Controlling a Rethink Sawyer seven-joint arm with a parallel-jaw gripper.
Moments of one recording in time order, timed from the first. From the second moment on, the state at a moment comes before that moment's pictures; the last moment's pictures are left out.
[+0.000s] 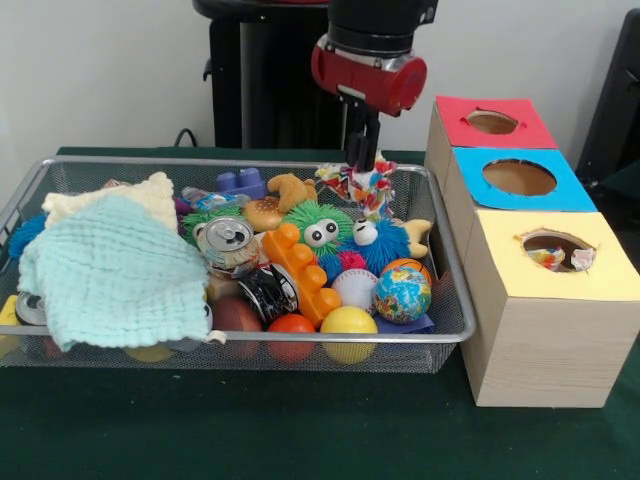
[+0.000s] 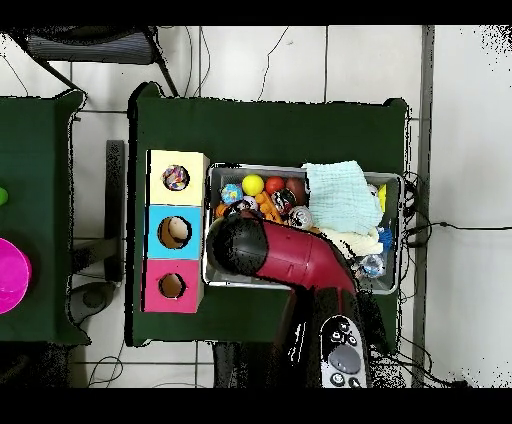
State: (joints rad) arm -0.13 -0.75 -0.11 1.77 0.08 0.46 2.27
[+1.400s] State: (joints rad) arm 0.07 -0.65 -0.11 1.41 0.28 0.46 2.27
